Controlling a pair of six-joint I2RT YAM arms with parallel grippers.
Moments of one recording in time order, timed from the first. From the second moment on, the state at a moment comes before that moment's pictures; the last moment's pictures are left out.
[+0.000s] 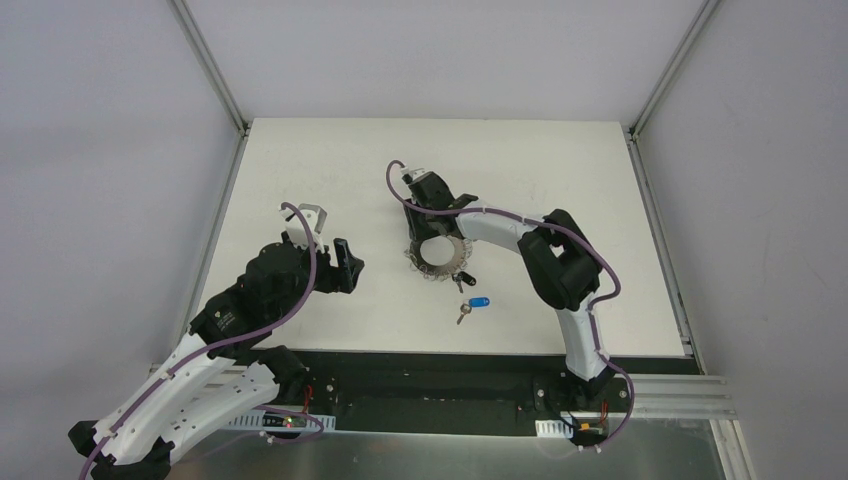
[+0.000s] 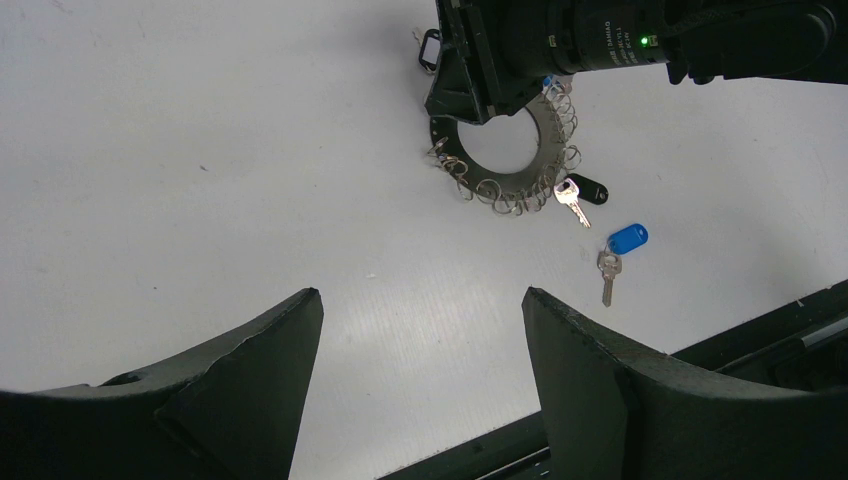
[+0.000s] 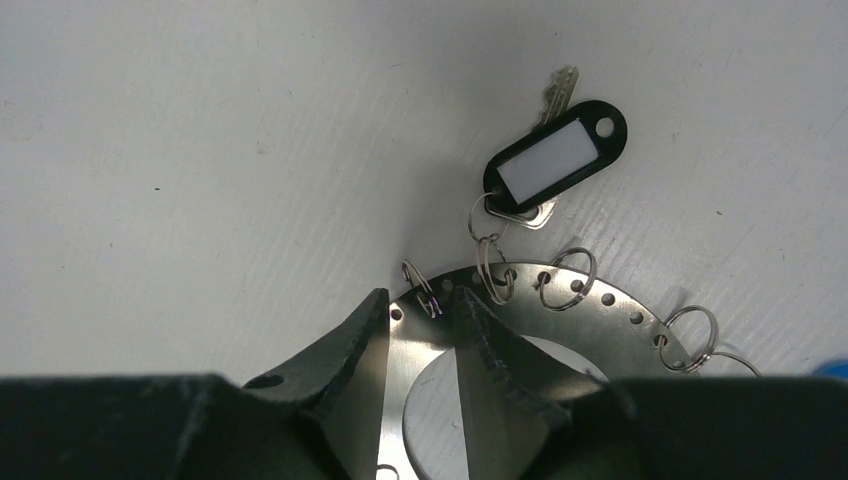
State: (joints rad) left arm -0.73 0.57 0.79 -0.62 -0.29 -0.37; right arm 0.77 2.10 1.50 -0.28 0.04 0.32
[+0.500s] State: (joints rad) left arm -0.73 0.57 0.79 -0.62 -0.29 -0.37; right arm 0.77 2.11 1.50 -0.28 0.04 0.31
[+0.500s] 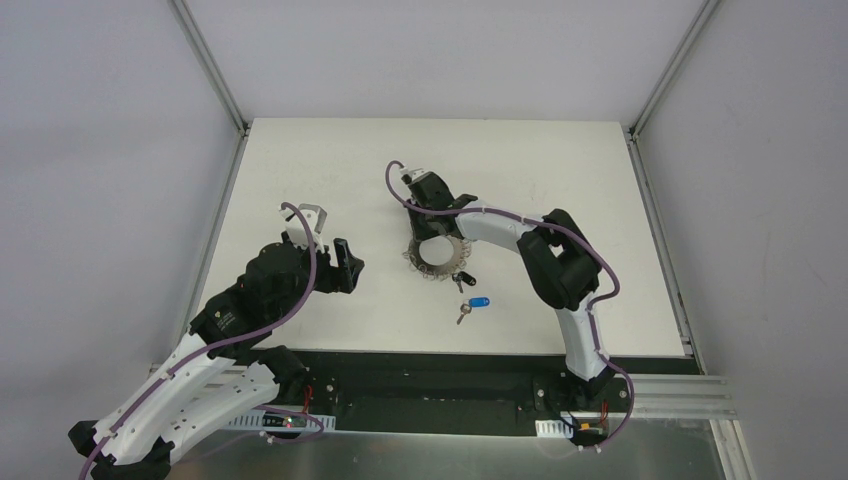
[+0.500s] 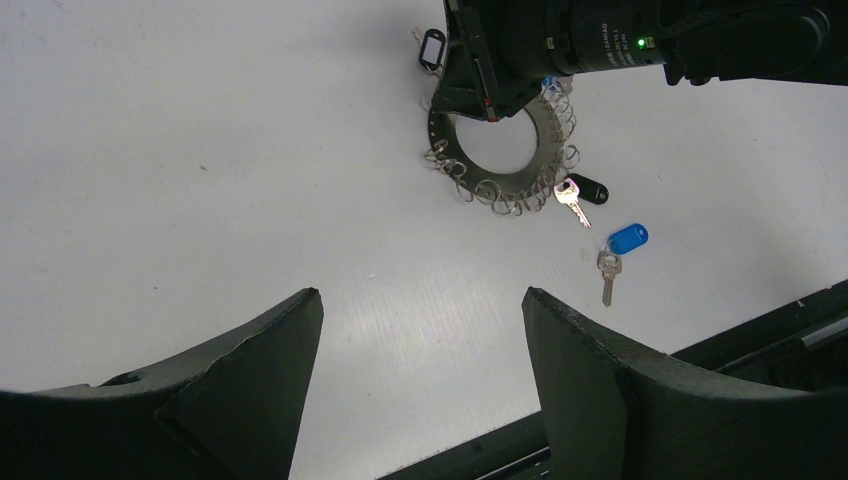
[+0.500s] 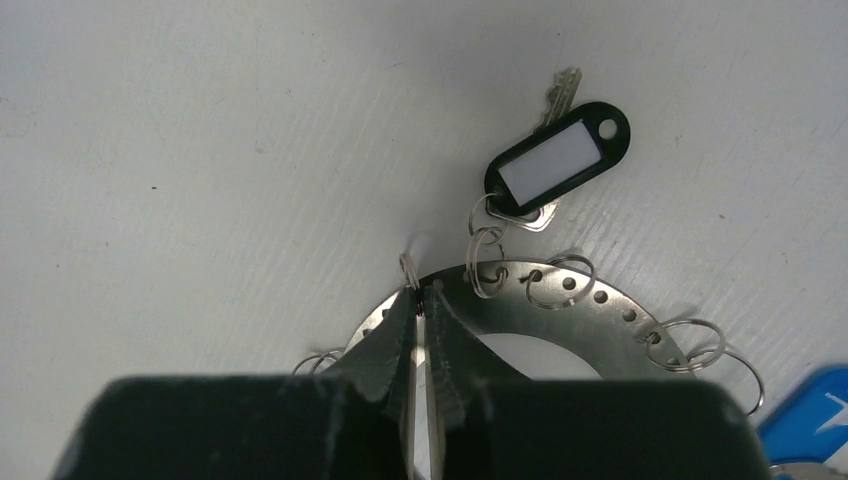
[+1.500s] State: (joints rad) left arm -0.73 0.56 0.93 -0.61 0.08 -0.26; right arm 0.78 1.47 1.27 -0.52 -0.48 0.11
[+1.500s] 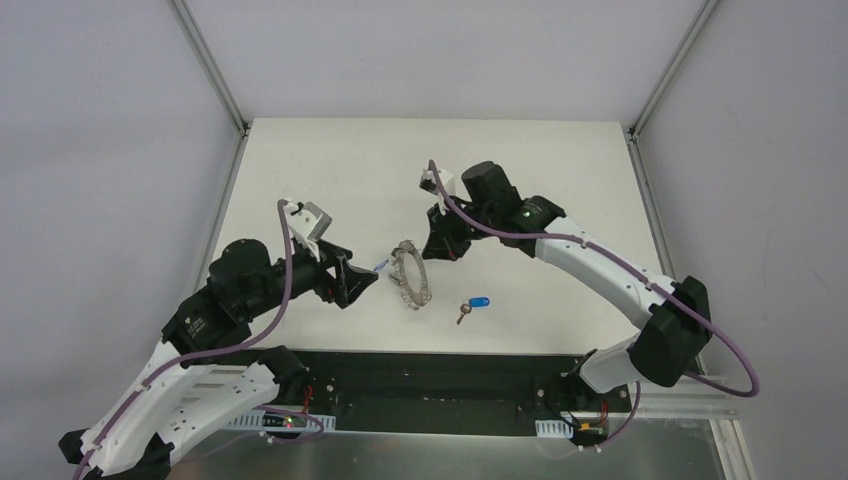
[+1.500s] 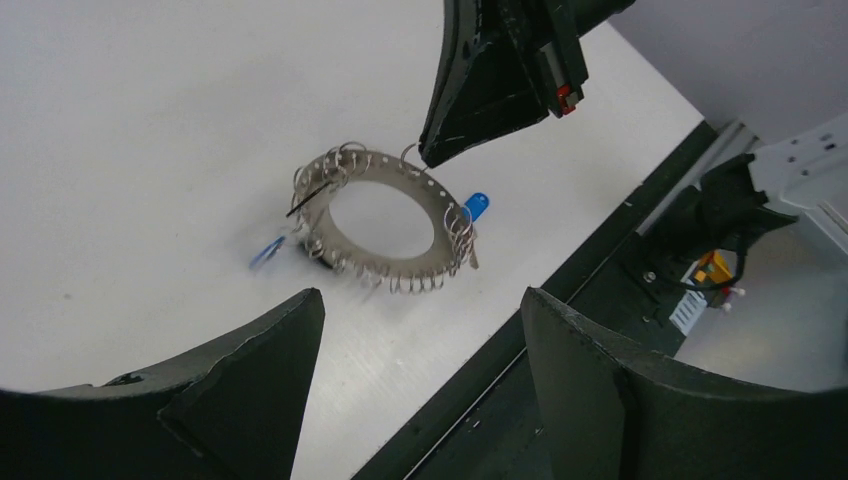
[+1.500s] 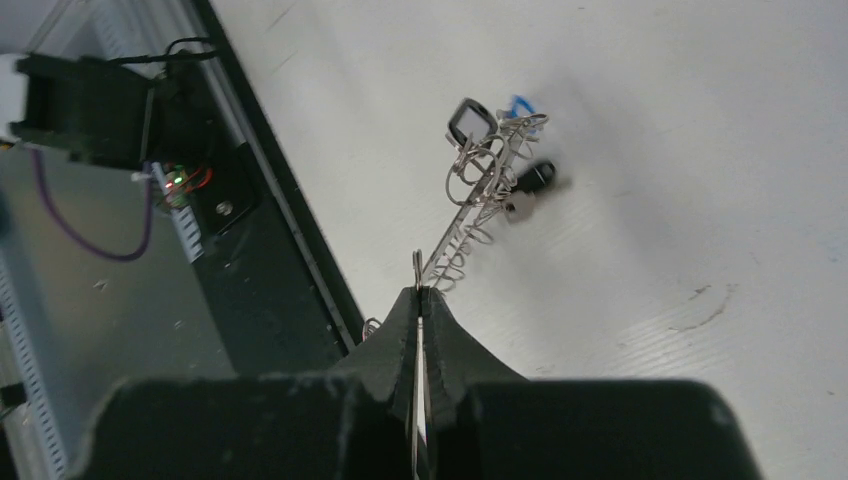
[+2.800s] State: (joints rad) left arm -0.73 0.77 1.10 -0.44 0.74 -0.30; right arm 0.96 1.42 1.78 -1.04 -0.80 -0.07
